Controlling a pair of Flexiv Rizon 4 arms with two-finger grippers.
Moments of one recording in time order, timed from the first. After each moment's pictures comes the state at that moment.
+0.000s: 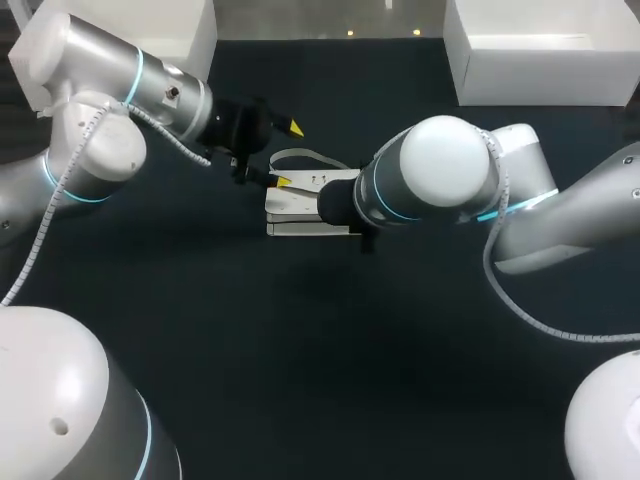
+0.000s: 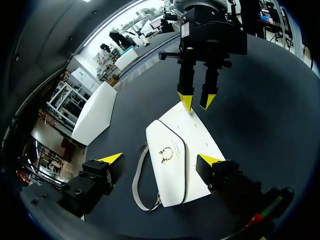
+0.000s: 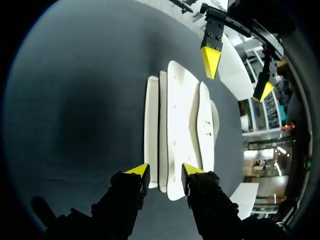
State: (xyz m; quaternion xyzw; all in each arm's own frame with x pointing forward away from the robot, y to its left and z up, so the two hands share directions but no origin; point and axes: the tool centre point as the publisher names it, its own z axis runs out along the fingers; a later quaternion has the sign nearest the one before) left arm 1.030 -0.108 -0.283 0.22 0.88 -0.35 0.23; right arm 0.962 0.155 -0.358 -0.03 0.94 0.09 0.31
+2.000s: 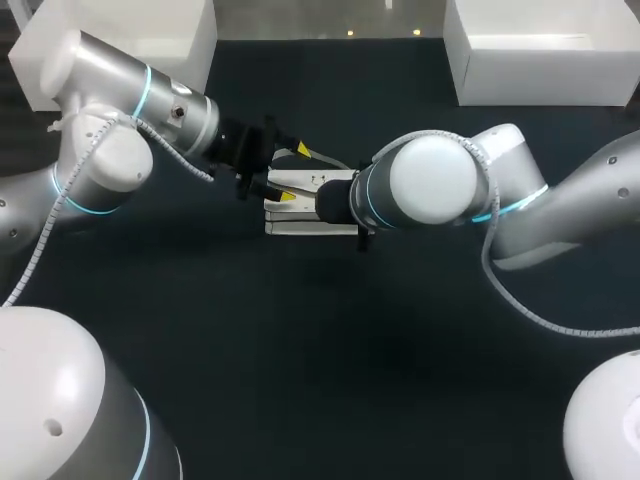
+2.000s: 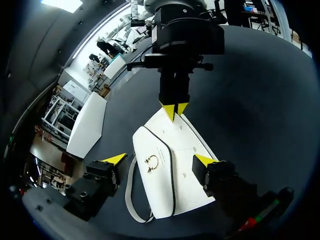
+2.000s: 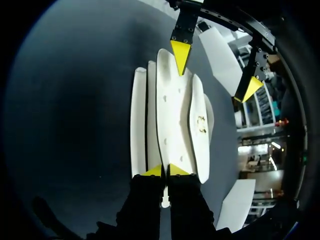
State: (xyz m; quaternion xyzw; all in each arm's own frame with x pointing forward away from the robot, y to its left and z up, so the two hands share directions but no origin) left arm 1.013 -0.118 -0.310 0.29 0.86 -0.34 0.23; right arm 0.981 0.157 -0.367 -0.01 0.94 0.09 0.34
